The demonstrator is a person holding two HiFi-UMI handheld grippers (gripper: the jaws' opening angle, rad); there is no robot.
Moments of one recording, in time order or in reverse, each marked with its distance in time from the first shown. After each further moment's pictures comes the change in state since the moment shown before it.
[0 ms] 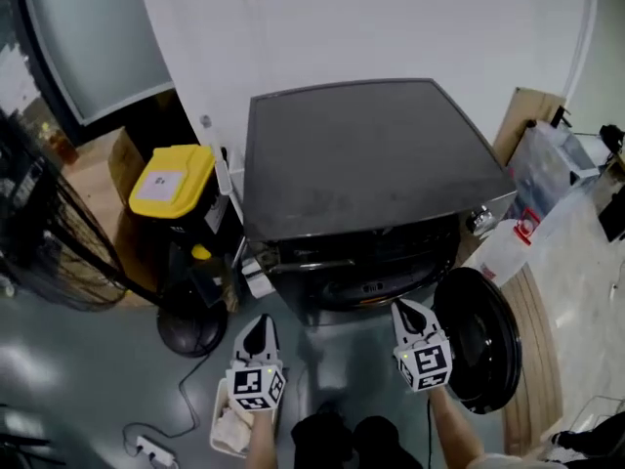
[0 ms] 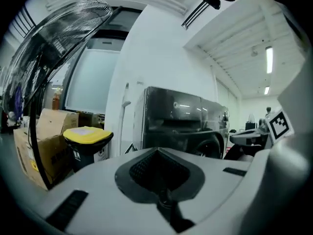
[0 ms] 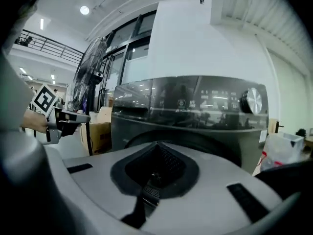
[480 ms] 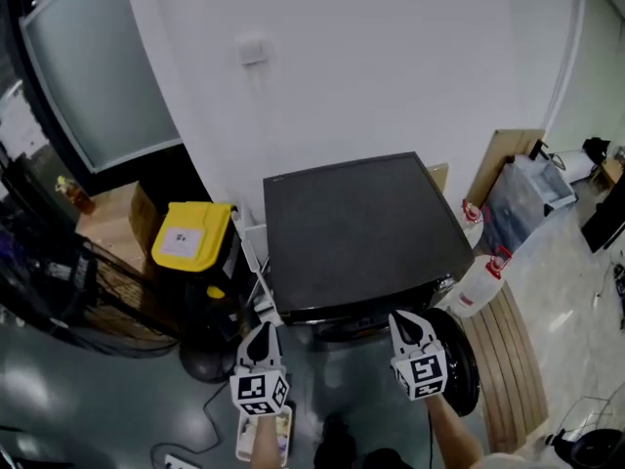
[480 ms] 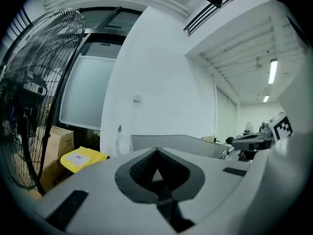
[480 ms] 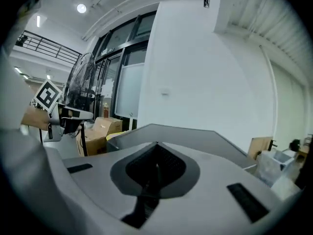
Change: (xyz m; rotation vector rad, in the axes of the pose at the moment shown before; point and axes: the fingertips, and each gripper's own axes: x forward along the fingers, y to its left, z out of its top) left arm -0.008 -0.011 0.273 -0.005 -0.011 -0.029; right arm -0.035 -0.026 0.258 -0.002 0.002 -0.046
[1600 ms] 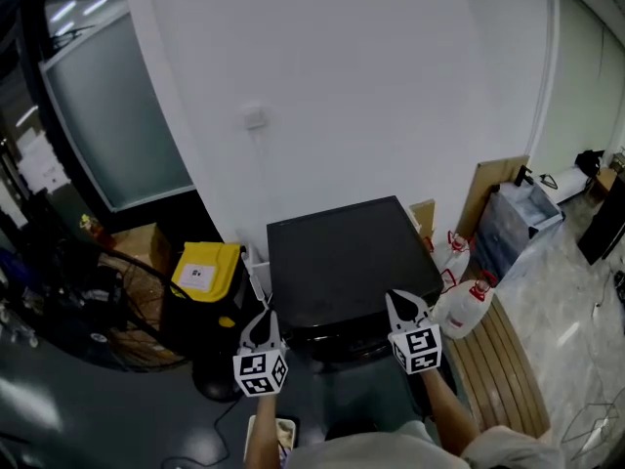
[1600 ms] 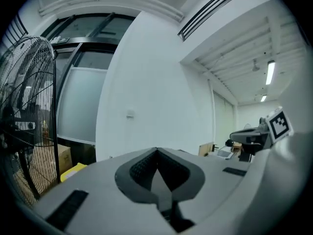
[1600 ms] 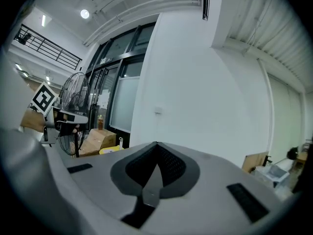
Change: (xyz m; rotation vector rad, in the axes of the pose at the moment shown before) left arm -0.007 -0.059 0.151 0.042 -0.041 -0.016; right arm -0.047 -0.073 0.156 -0.014 -0.100 -0.040
